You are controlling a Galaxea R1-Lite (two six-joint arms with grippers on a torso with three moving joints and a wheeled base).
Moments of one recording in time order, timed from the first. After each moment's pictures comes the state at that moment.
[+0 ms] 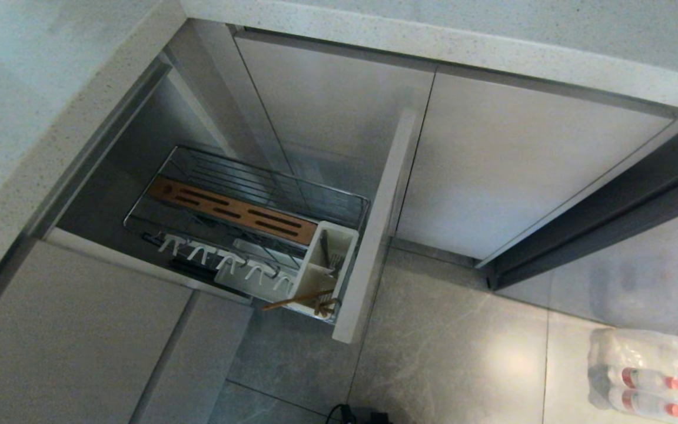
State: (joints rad) left arm 0.36 1.30 -1.66 0.45 0.41 -0.52; right arm 0.00 0.00 0.00 0.00 -0.01 0.04
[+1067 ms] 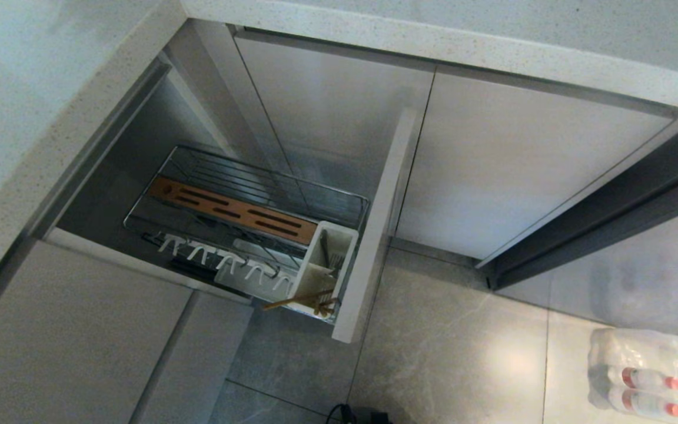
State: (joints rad) left arm -0.08 1.12 -1.65 0.36 0.19 -0.50; right arm 0.00 0.00 0.00 0.00 -0.01 0.04
